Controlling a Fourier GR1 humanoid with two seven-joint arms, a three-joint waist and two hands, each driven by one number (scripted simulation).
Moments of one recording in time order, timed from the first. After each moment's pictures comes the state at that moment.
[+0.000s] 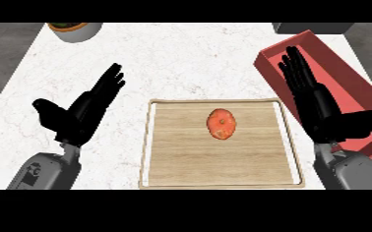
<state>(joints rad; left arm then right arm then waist) -0.21 0.36 -0.26 -1.55 0.37 0.08 0.12 -0.24 -0.42 0.28 -1.64 -0.34 -0.27 0.01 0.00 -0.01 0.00</state>
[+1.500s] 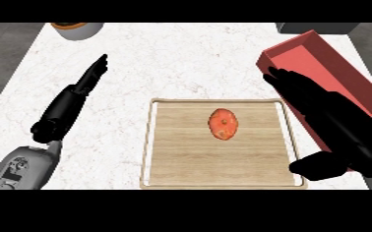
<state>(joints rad) -0.24 0.46 -0.23 -1.51 0.09 0.01 -0.11 -0.35 -0.86 0.49 -1.99 0.30 0.09 0.42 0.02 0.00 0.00</state>
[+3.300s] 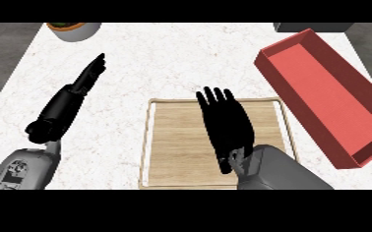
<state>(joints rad) -0.22 0.38 -0.13 -1.54 0.00 -0.08 -0.07 -0.56 -0.24 0.74 -1.63 0.71 0.47 0.90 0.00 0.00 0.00</state>
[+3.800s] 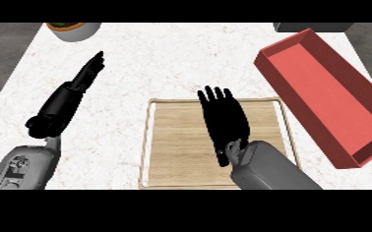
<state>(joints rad) -0.23 0.34 -0.07 -1.51 -0.04 -0.13 -0.09 -0.51 -0.16 0.66 -1.52 0.84 0.48 0.79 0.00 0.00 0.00</state>
